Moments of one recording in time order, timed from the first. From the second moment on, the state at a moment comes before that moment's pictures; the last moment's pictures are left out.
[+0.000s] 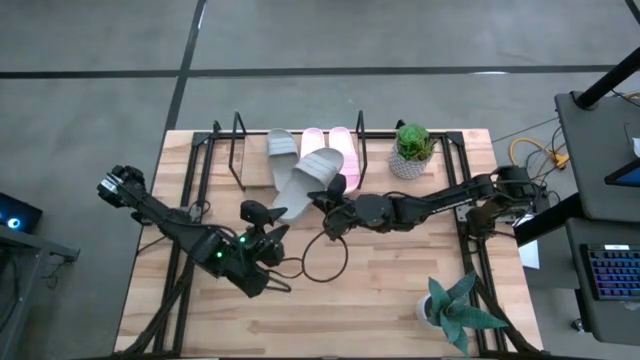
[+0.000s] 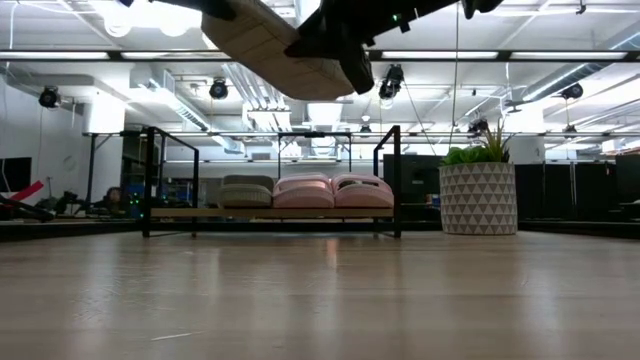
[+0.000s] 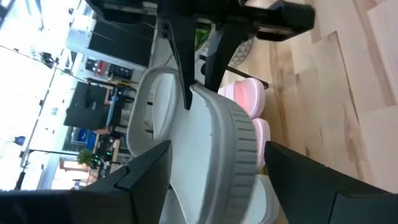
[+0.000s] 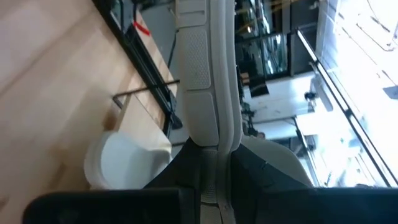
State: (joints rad) left arm -0.57 1.43 1.25 -0.81 -1.17 0.14; right arm 0.14 1.67 1.08 0.40 0.53 -1.19
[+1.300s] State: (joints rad) left arm -0.45 1.40 1.25 -1.05 -1.28 -0.10; right arm 0.14 1.58 1.14 0.20 0.70 -0.85
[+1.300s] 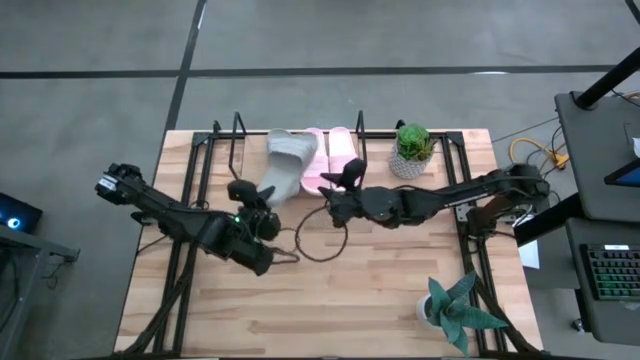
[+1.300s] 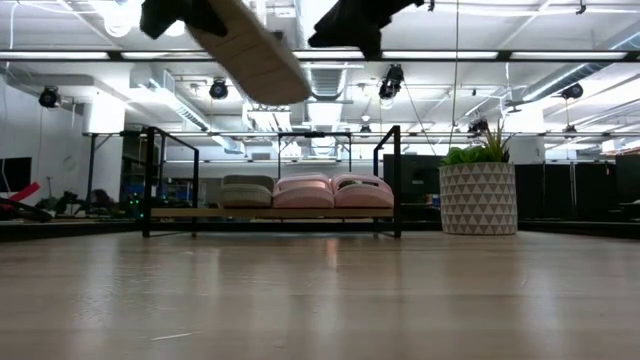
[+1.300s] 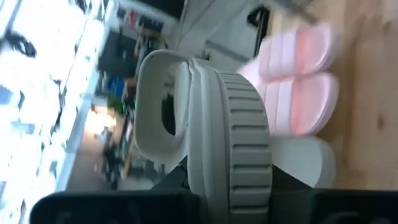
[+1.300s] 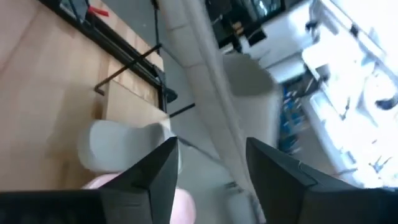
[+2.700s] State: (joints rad) left arm -0.13 1.77 1.22 -1.57 -1.03 -0.83; right arm 0.14 1.44 1.12 0.00 0.70 -0.60
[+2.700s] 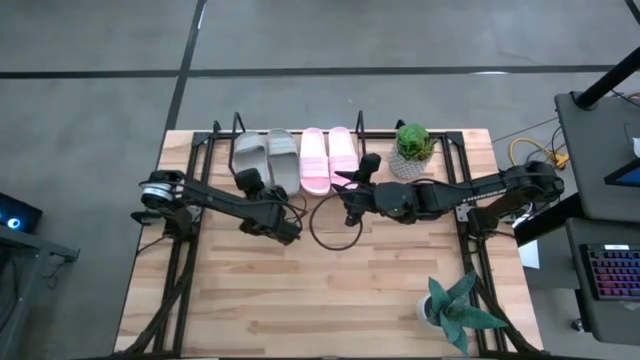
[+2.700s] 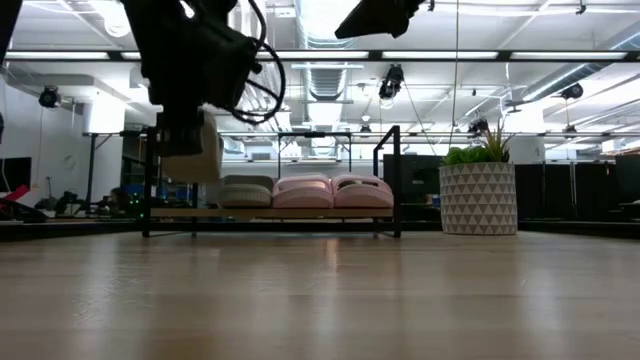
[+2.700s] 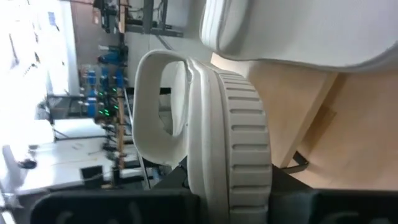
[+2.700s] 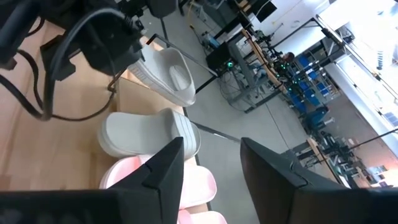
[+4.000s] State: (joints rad) left arm -0.12 1.78 0.98 -1.34 -1.22 -0.57; right arm 0.14 1.44 1.09 0.00 0.70 -0.59
